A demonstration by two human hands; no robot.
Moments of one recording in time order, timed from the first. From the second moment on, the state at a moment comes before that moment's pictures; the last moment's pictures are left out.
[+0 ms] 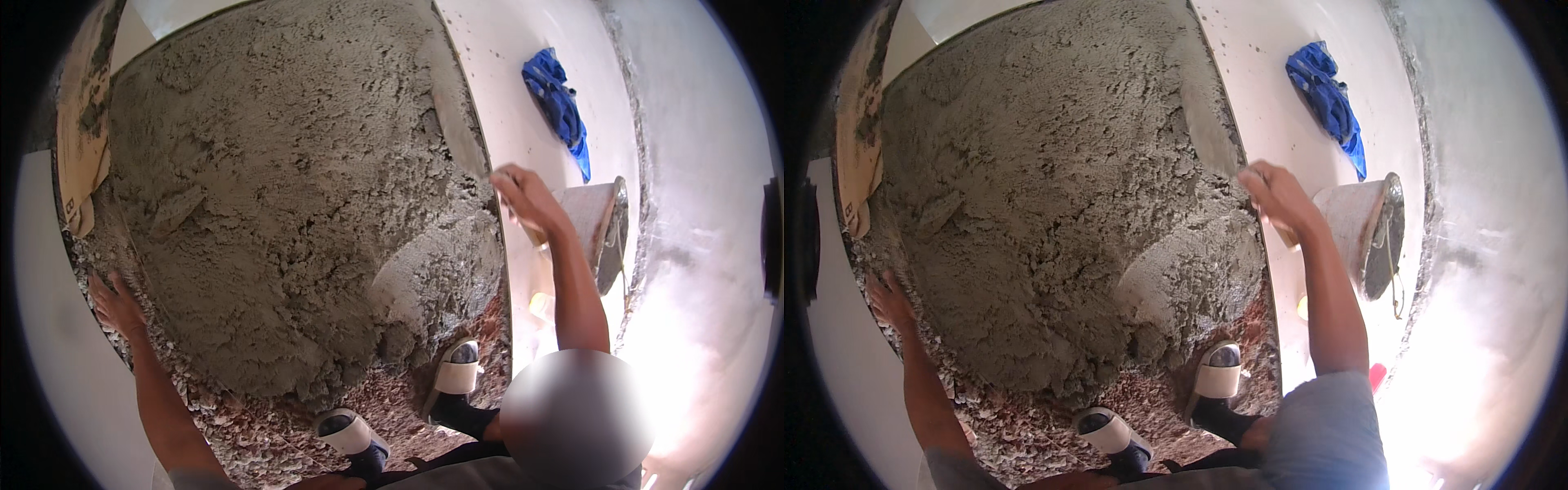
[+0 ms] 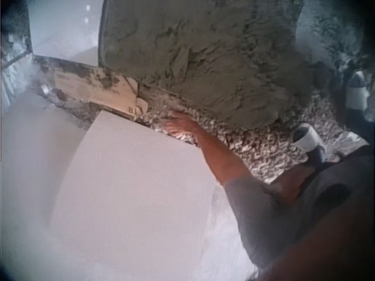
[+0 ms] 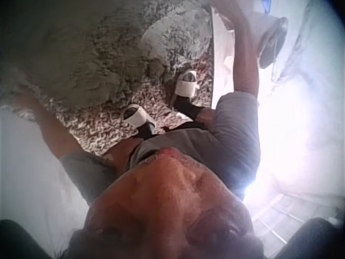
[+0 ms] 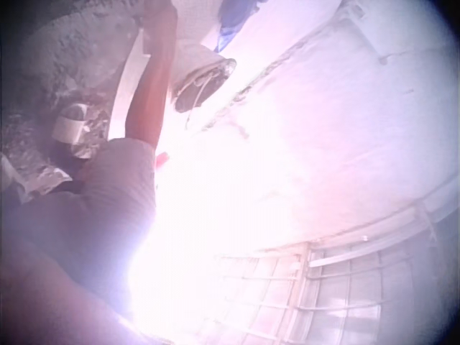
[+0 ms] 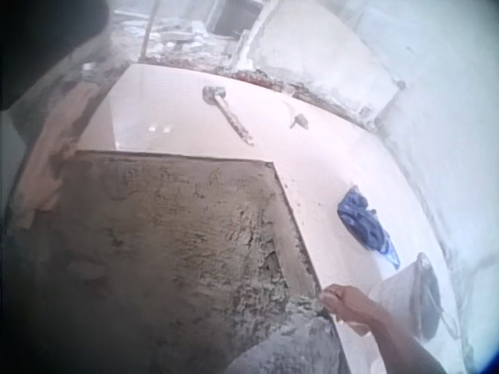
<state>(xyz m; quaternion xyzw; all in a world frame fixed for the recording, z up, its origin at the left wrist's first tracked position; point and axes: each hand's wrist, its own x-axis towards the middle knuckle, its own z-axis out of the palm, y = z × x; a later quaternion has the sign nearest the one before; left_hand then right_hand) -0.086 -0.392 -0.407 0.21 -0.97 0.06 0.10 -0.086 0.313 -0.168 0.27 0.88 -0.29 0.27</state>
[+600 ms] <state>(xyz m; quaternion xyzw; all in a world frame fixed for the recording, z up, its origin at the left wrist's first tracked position) 0.042 -0.334 -0.300 0.23 -0.96 -0.13 0.02 -0.134 0.091 -0.183 0.05 0.97 -0.09 0.21</state>
